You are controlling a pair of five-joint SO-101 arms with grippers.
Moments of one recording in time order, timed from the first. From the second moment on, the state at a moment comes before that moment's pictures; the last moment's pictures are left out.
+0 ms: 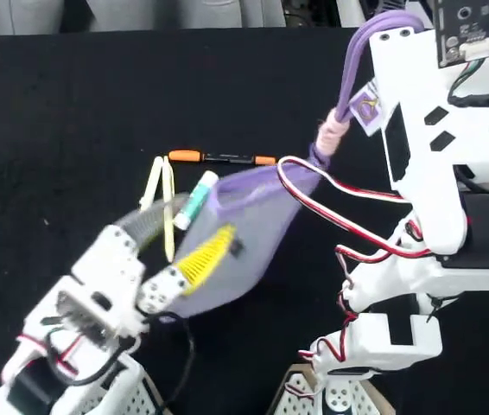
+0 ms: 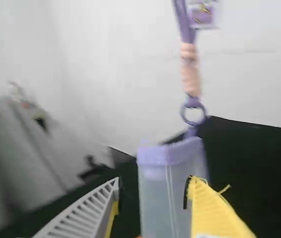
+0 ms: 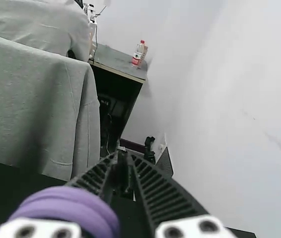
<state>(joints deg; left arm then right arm) 28.0 -104.5 62.1 46.4 -13.3 2.8 2.9 -83.4 91.8 20.4</state>
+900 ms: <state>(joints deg) -15.9 -104.4 69.5 57.4 -6.8 2.8 2.9 -83.4 91.9 20.4</state>
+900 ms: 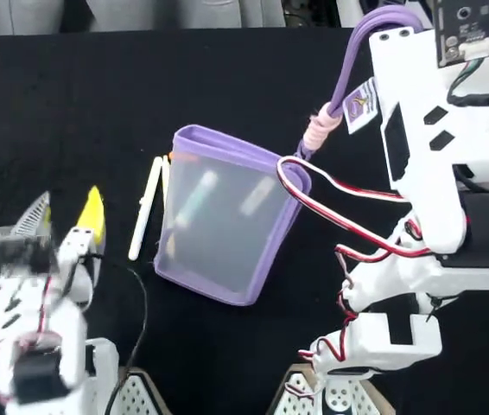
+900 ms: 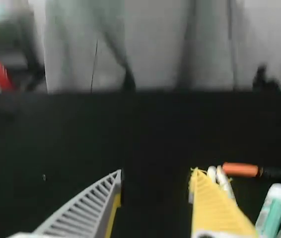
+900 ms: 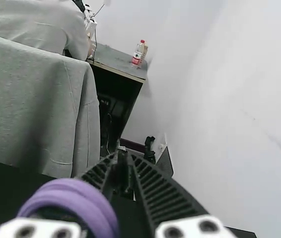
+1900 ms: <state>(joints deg) -16.0 -103.9 93.1 43.2 1.3 2.7 -9.7 -83.5 99.2 26.2</state>
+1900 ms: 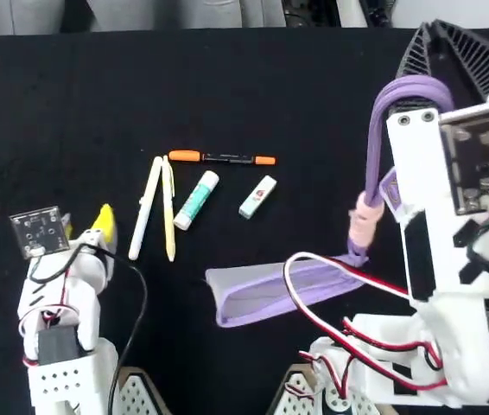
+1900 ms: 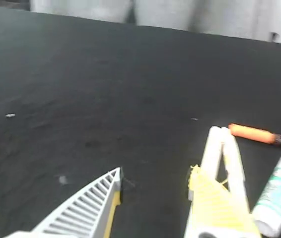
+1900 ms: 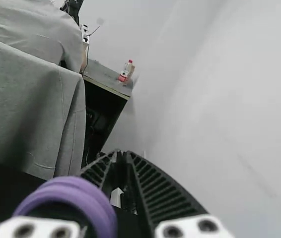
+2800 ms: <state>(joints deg) -1.8 -25.8 36.5 38.7 2.8 2.7 -9.6 -74.7 96.0 25.0</state>
